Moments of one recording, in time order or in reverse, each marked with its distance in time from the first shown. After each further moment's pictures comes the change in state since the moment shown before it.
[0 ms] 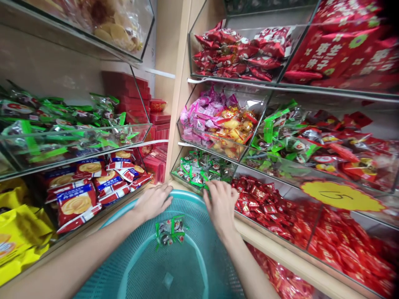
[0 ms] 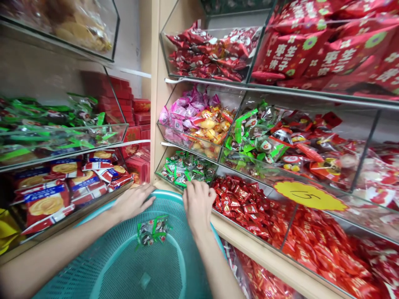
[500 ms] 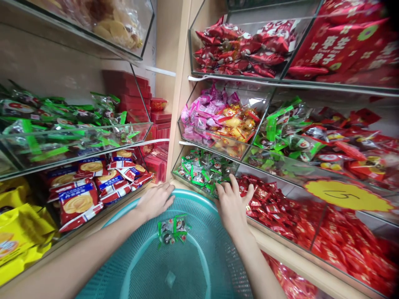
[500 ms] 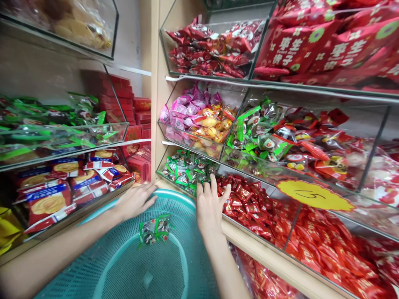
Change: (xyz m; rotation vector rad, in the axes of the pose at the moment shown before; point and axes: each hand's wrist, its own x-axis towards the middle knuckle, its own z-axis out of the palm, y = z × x) left_hand 0.001 0.003 -0.002 0.000 -0.007 -0.007; right_hand 0.001 0.012 -0.022 -0.263 -0.187 0.022
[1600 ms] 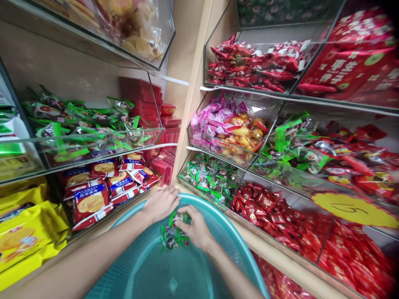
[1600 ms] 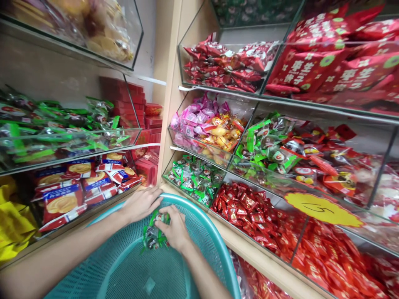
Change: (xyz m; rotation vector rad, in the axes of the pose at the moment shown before) left_hand -0.001 0.000 0.000 0.025 0.027 0.004; right_hand -0.024 -0.075 0.069 1.094 -0.347 -0.112
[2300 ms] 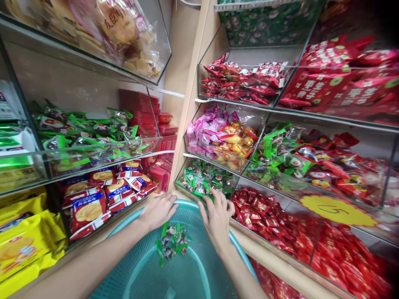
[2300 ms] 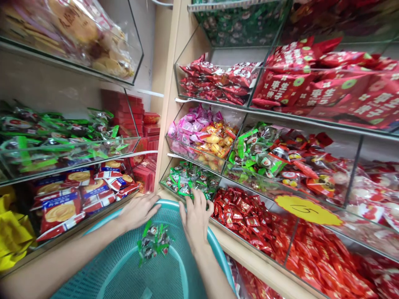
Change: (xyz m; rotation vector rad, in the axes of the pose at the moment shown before) left_hand -0.002 -0.001 0.001 -0.053 0.042 -0.004; right_hand 0.002 -0.012 -0.054 -0.803 0.617 -0.151
